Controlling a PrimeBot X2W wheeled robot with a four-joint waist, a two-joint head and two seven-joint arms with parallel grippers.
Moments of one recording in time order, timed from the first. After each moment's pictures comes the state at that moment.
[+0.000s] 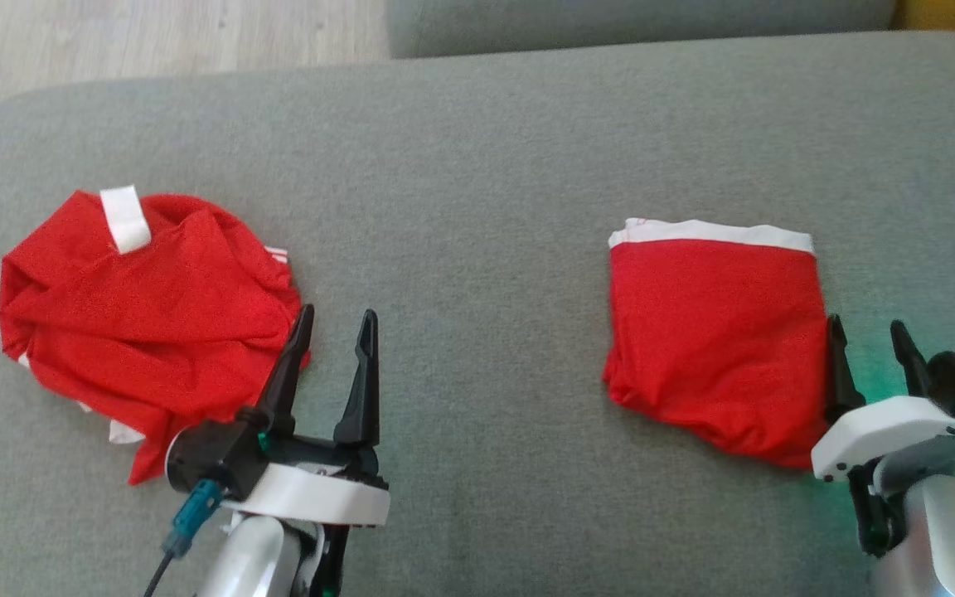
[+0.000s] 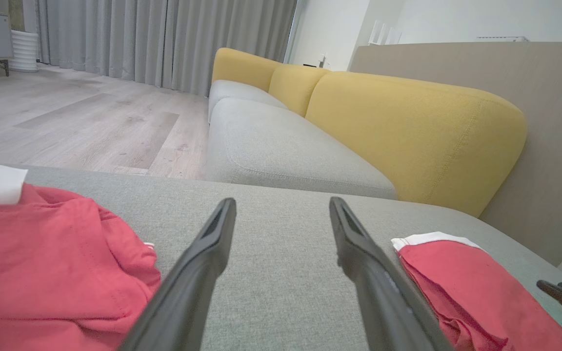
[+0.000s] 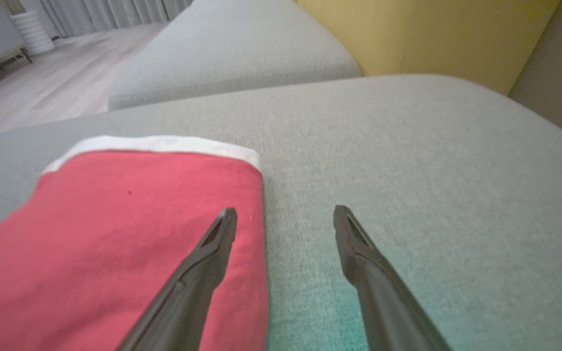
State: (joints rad) left arm -0.14 0.05 -0.31 0.21 -0.33 -0.08 -0.26; right arm -0.21 -0.05 -0.22 0.48 0.04 0.13 -0.08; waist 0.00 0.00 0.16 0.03
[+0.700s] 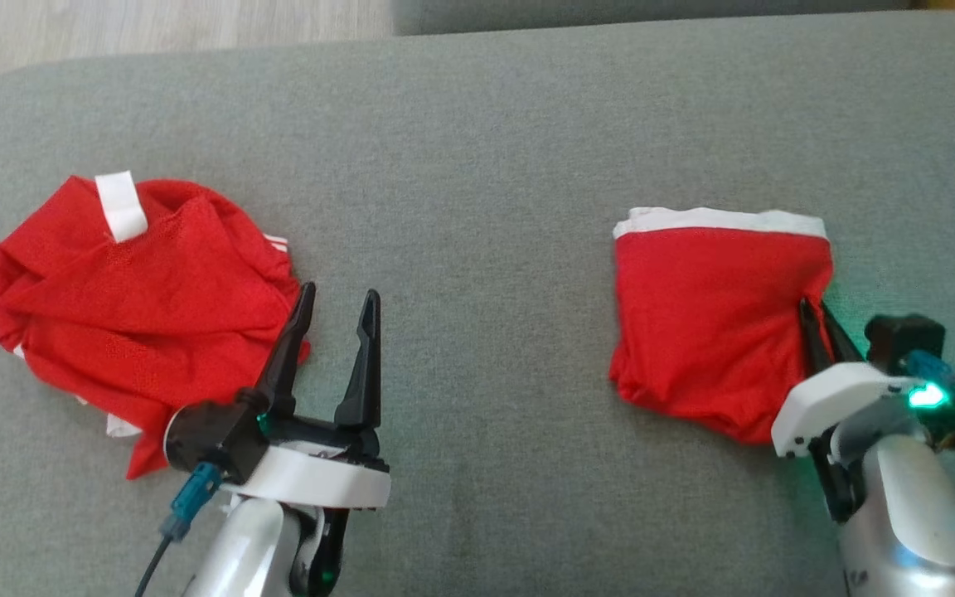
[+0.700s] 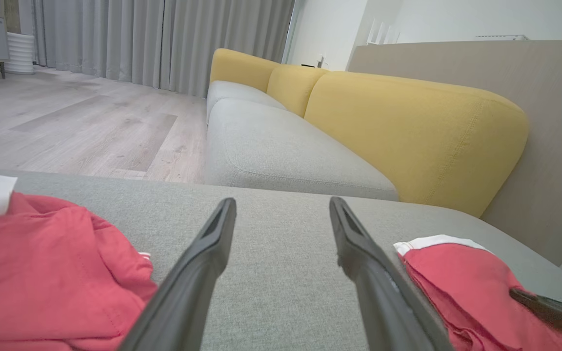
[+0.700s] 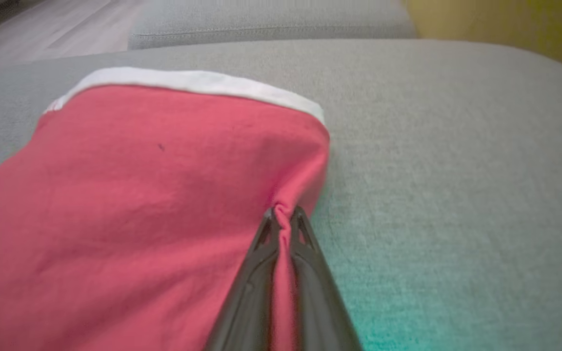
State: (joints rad) left arm -0.18 0.05 -0.31 0.21 -0.33 -0.09 -0.26; right arm -0.32 -0.05 -0.15 0.63 -0.03 0.13 -0.05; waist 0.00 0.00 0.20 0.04
